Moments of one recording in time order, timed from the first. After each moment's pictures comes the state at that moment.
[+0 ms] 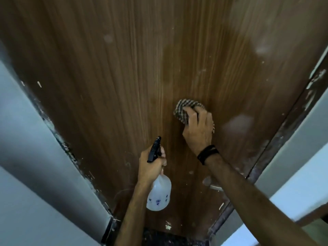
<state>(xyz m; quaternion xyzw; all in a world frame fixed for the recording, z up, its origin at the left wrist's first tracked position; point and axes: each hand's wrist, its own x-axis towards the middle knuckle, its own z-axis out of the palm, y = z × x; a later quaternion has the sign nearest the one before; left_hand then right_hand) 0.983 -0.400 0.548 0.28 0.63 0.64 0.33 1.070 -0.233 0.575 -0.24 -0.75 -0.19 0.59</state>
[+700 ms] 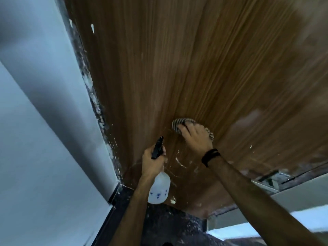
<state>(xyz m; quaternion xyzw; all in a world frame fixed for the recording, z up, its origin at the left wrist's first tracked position) 0.853 -0.475 0.432 0.17 0.66 0.65 0.35 0.943 -0.282 0.439 -0.10 -0.90 -0.27 0.33</state>
